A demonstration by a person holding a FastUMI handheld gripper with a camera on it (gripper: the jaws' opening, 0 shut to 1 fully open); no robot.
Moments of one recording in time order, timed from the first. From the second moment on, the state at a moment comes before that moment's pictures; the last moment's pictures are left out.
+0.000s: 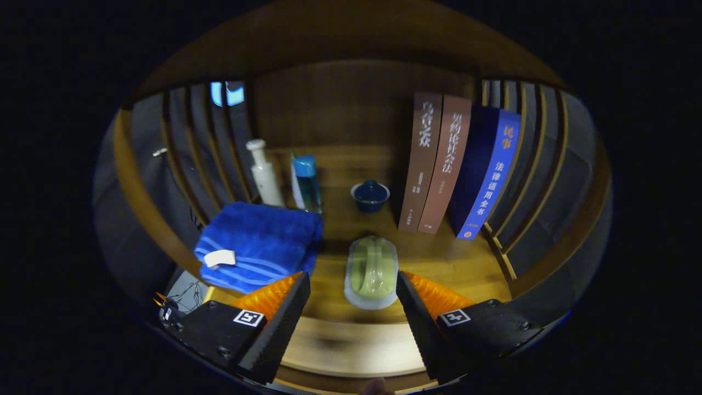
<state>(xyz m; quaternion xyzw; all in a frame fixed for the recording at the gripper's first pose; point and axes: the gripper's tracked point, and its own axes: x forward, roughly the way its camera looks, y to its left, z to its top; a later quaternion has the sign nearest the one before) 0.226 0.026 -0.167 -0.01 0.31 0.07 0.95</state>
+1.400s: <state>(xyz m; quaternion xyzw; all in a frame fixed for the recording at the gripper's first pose) 0.010 -0.006 -0.254 0.00 0.03 0.03 1.00</state>
